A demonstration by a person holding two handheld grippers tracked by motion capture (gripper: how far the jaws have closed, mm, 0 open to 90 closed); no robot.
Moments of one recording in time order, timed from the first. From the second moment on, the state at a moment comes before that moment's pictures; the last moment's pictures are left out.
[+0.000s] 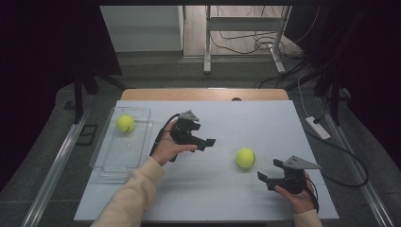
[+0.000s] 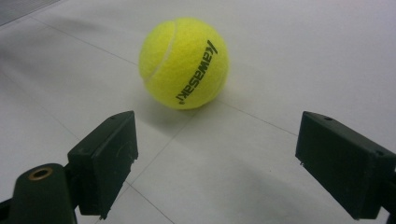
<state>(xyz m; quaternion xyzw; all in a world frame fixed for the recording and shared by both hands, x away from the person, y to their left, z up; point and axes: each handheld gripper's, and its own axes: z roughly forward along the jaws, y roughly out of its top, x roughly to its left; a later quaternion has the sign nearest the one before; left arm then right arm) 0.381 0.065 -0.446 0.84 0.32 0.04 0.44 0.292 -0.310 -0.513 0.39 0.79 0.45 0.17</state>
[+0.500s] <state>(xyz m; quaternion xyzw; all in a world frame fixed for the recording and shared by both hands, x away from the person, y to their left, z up) 0.382 0.038 -0.452 0.85 0.31 0.03 0.44 0.292 -0.310 -0.514 0.39 0.79 0.45 0.17</state>
